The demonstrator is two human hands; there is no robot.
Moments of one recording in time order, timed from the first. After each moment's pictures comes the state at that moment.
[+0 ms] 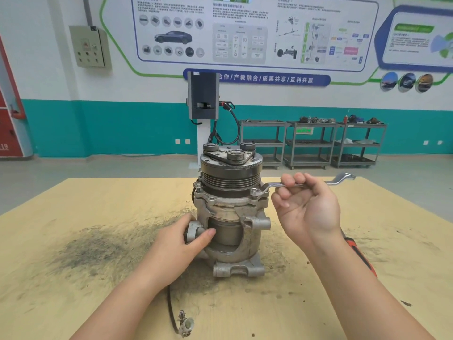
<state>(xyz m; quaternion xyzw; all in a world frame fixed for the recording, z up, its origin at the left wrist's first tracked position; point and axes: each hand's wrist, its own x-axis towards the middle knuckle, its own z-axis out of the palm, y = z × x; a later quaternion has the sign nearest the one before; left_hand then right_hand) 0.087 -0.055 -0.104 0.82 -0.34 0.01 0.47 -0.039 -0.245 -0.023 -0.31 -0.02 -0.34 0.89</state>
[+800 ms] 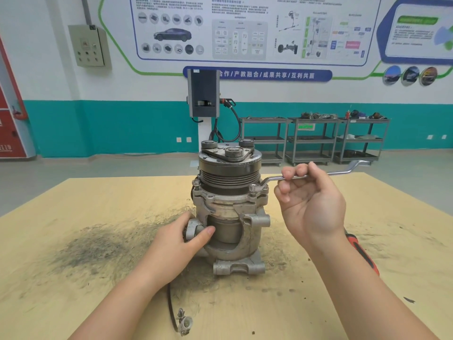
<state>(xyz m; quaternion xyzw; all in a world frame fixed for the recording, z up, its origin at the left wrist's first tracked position) 0.091 -0.057 -0.106 0.81 -0.35 0.04 0.47 -0.043 -0.243 -0.019 -0.35 -0.06 -0.38 0.85</state>
